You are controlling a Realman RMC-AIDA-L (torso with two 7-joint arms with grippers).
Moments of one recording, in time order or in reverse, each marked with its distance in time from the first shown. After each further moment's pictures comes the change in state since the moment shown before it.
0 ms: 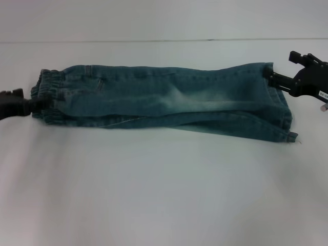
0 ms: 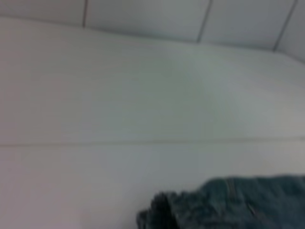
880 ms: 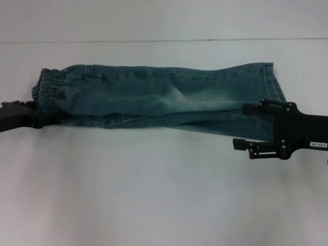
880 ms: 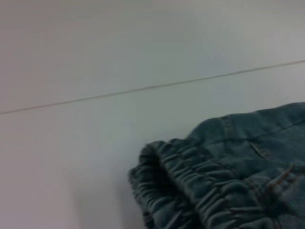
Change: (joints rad) left arm -0.079 0.014 0.051 -0.082 0.179 -0.083 -0.001; right arm -0.048 -0.049 -0.241 -0.158 -0.180 -0.433 0.092
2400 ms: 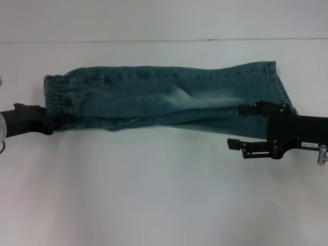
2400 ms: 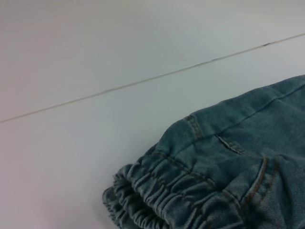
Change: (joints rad) left arm 0.007 -0.018 0.043 0.010 -0.009 0.019 0.091; right arm 0.005 0.022 -0.007 -0.001 -0.017 0.063 -0.015
